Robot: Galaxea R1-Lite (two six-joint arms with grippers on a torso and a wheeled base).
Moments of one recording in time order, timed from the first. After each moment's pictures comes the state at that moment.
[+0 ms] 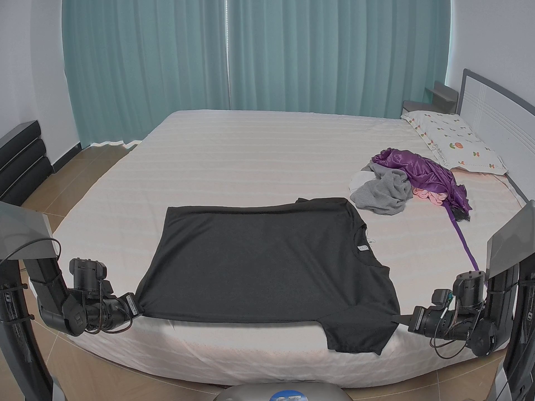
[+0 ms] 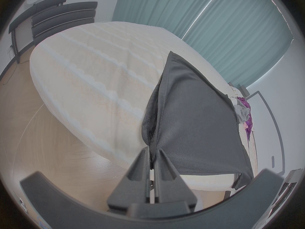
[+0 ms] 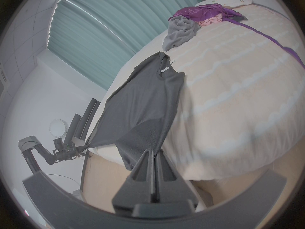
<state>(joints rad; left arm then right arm) 0.07 2.19 -0.37 -0.96 -0.20 -0.49 0.11 2.30 -0.06 -1.55 0.42 0.53</state>
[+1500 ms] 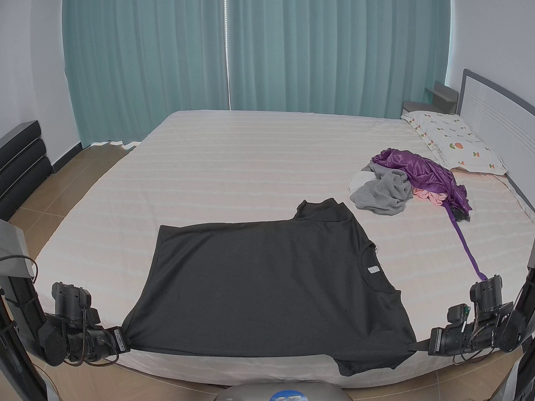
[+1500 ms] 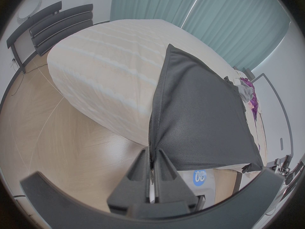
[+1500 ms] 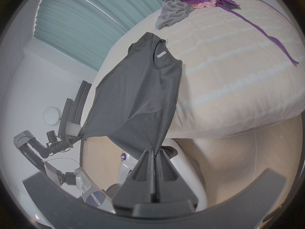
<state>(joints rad) 0.05 1.99 -0.05 -0.96 -0.13 -0.38 0.05 1.95 -0.02 -0.94 0.47 0.36</state>
